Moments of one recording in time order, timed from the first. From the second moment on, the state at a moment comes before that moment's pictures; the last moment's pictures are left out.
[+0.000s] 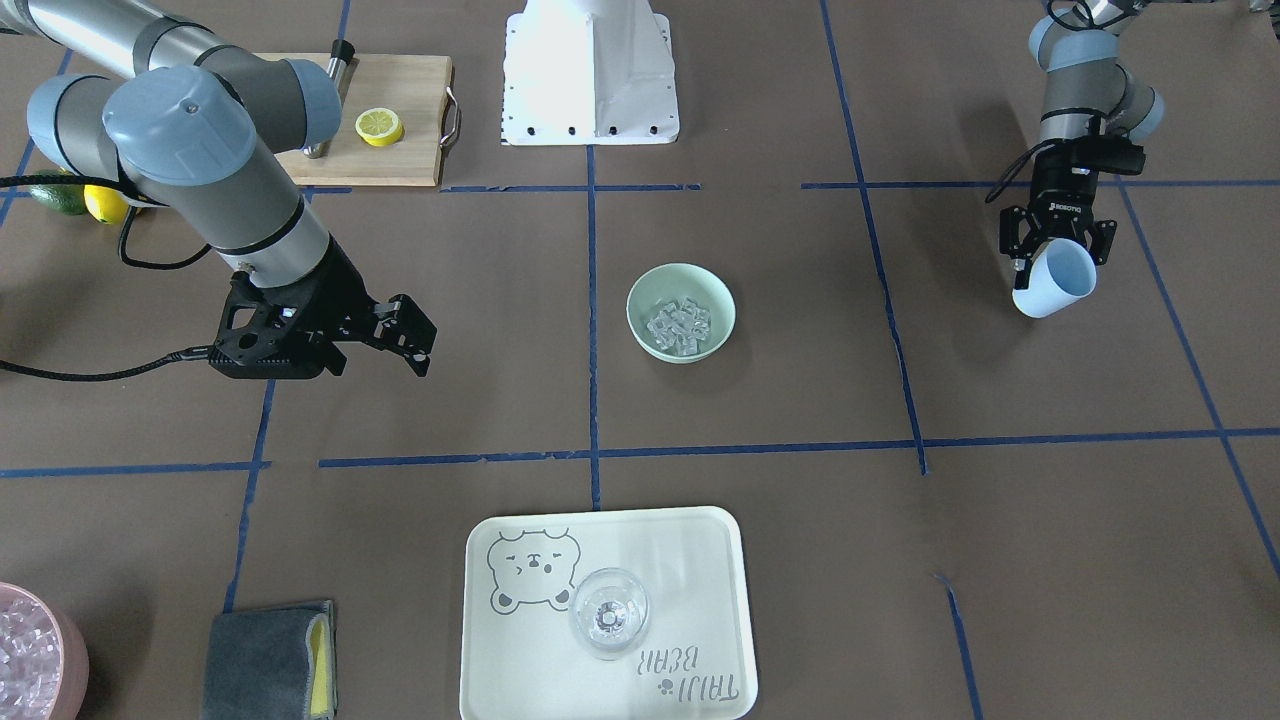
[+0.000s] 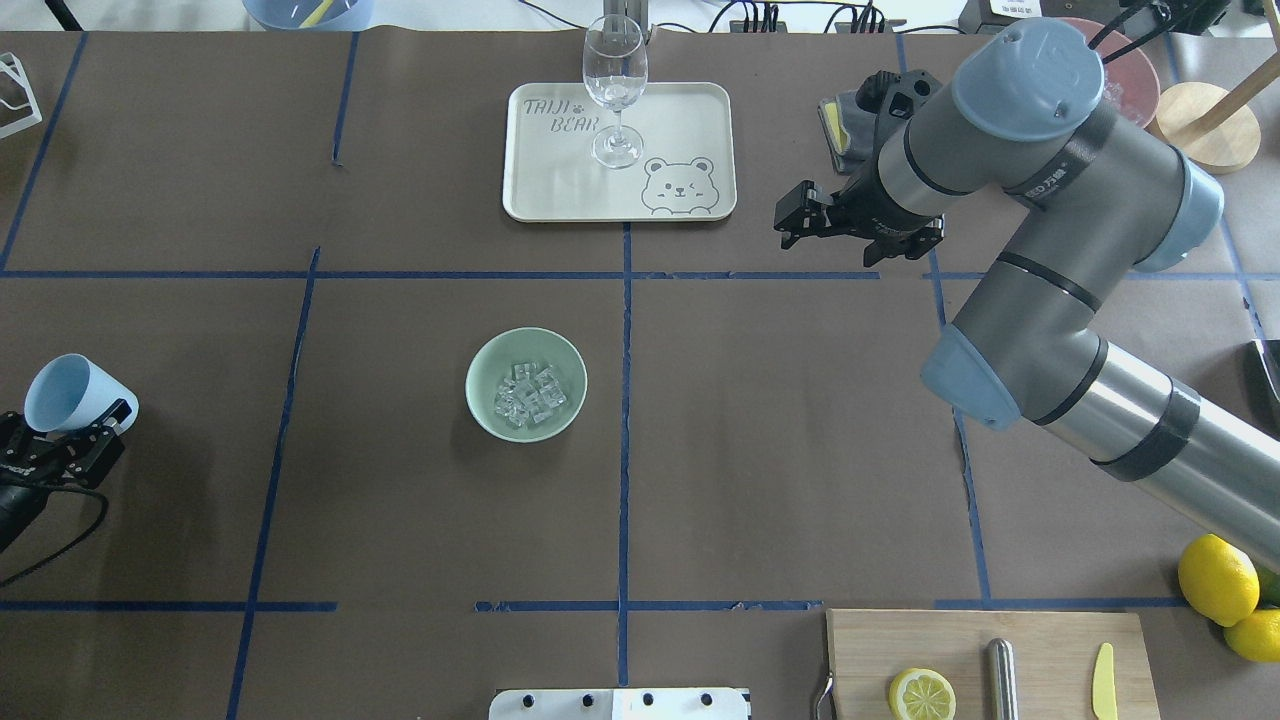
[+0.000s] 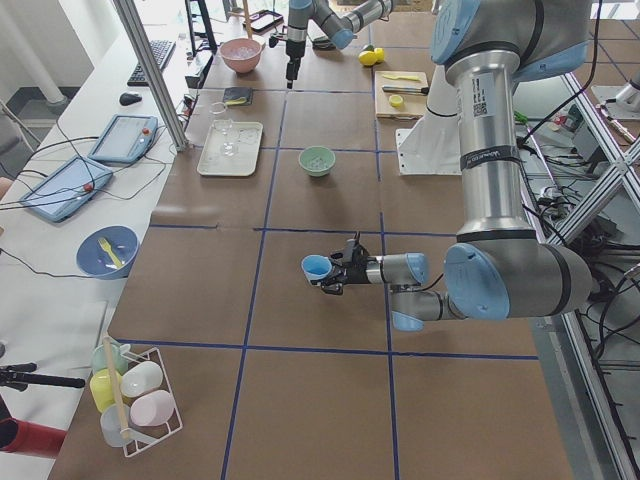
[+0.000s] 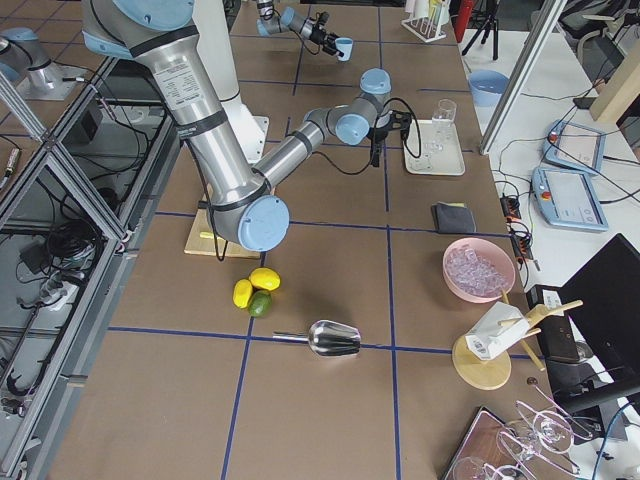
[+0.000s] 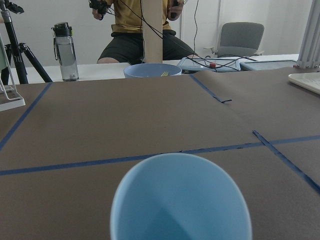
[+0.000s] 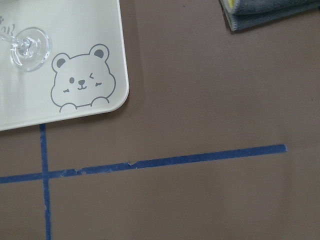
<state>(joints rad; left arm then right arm) -0.22 -1.30 -1.40 -3.30 -0.70 -1.03 0.81 -1.07 1.72 -1.36 2.06 1.20</state>
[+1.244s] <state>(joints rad) -0.27 -1.30 -1.41 -3.30 -0.81 -1.03 0.75 -1.06 1.72 -1.36 2.01 1.26</state>
